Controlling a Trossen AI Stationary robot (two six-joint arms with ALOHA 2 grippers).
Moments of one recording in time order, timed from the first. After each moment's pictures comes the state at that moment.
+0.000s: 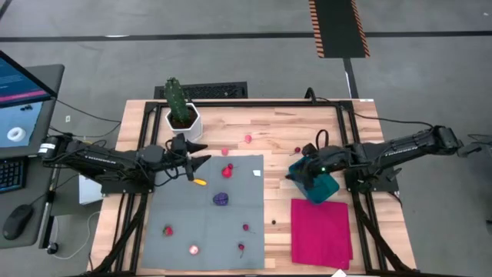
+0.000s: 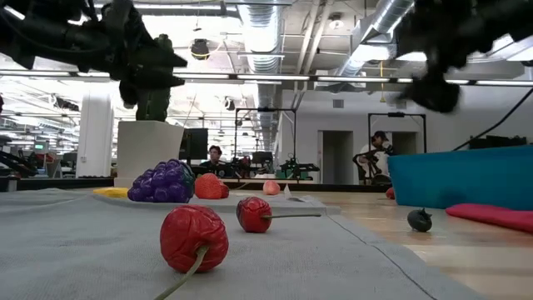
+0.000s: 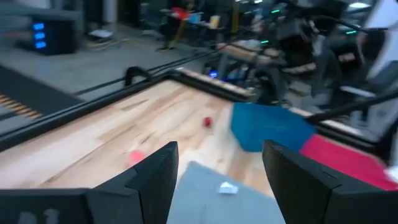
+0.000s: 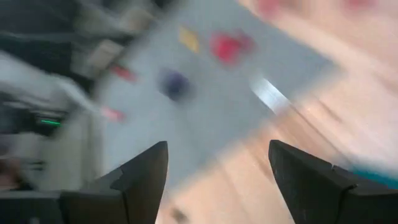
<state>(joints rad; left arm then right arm) -0.04 0.79 0.21 0.52 -0.34 -0.29 0.14 0.92 0.51 -0.10 0.05 0.75</state>
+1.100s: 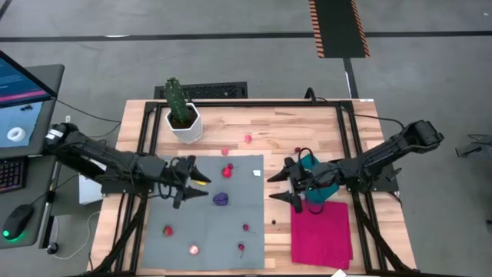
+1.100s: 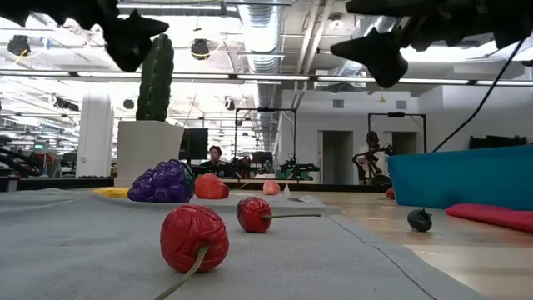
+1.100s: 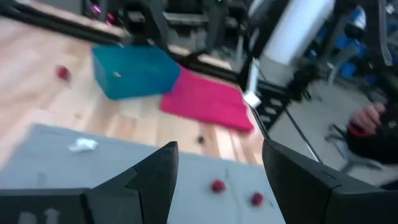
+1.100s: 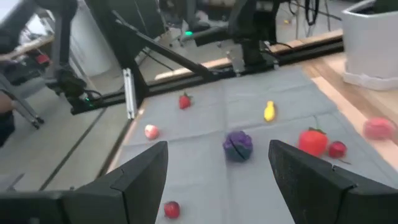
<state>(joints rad) -0.32 0.84 0.42 0.21 -0.10 -0.41 0.32 1.28 0.51 0.56 0.16 0.28</state>
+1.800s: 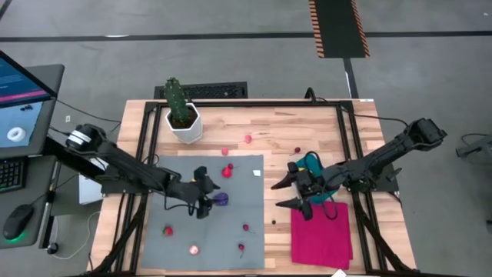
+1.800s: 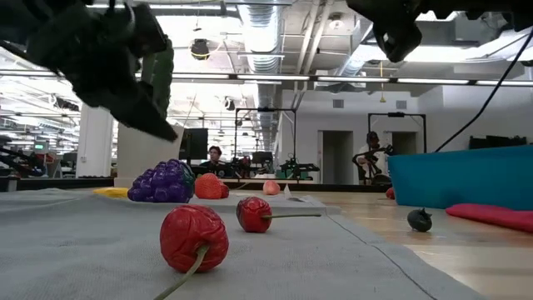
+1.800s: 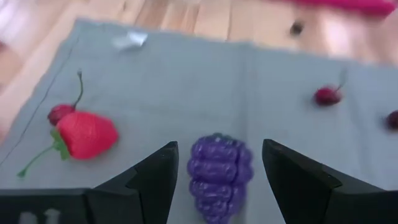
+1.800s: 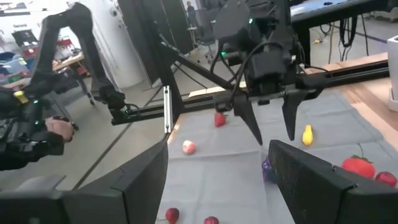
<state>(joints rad) -0.40 1.37 0.55 0.10 -0.35 -0.41 0.41 1.21 0.51 0.59 0.15 0.26</state>
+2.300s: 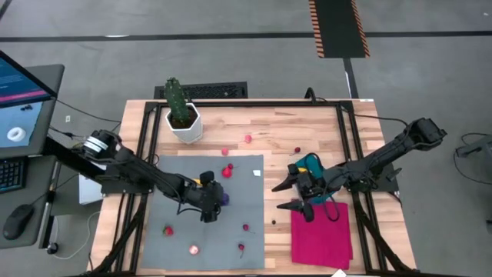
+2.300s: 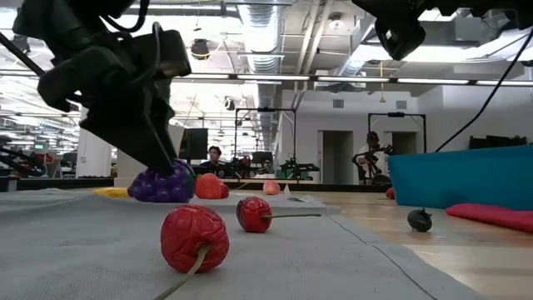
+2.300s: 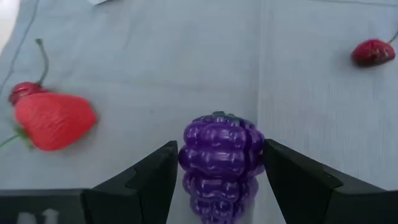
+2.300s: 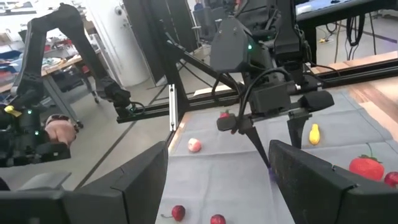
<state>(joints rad) -0.40 1.58 0.73 -0.09 -0.33 -0.43 0.43 1.21 0.51 0.59 0.15 0.26</state>
